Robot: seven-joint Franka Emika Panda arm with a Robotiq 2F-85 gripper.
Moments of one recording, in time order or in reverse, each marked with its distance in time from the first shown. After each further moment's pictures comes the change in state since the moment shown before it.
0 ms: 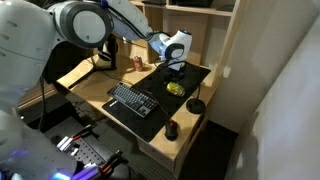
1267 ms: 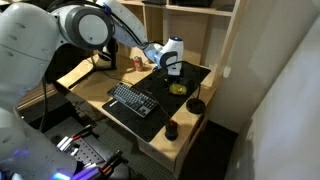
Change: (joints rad) arm 0.056 0.053 -0.014 -0.059 -0.053 0.253 -0.210
